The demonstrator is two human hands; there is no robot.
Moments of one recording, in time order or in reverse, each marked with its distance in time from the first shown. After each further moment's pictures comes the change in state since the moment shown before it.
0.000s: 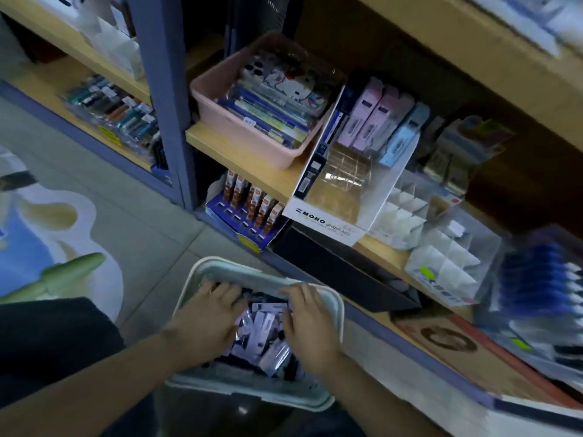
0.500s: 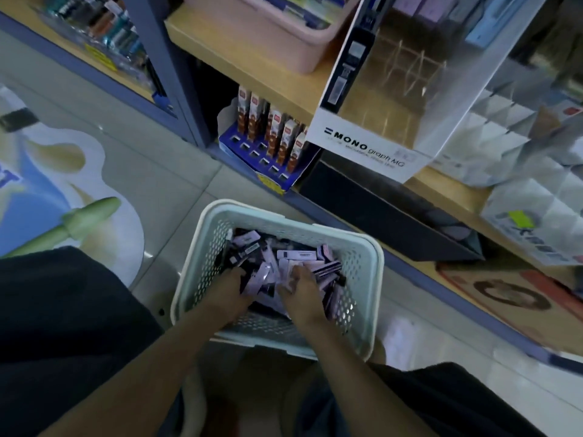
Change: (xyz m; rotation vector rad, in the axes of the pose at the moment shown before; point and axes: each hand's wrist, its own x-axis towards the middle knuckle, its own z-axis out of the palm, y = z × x) left_hand -0.015 0.014 0.122 -0.732 -0.350 -0.822; right_hand -0.012 0.015 0.133 0.532 -0.390 0.656
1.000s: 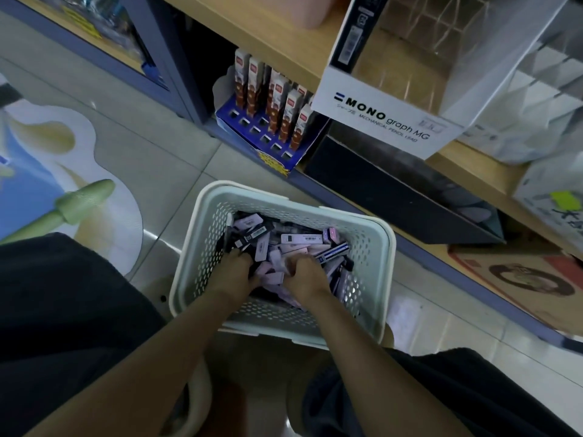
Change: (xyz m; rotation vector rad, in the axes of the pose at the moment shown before) left_hand 0.007 0.012 0.002 0.180 0.016 0.039; right_hand 0.019 -0.004 -0.004 -0.235 -0.126 -0.014
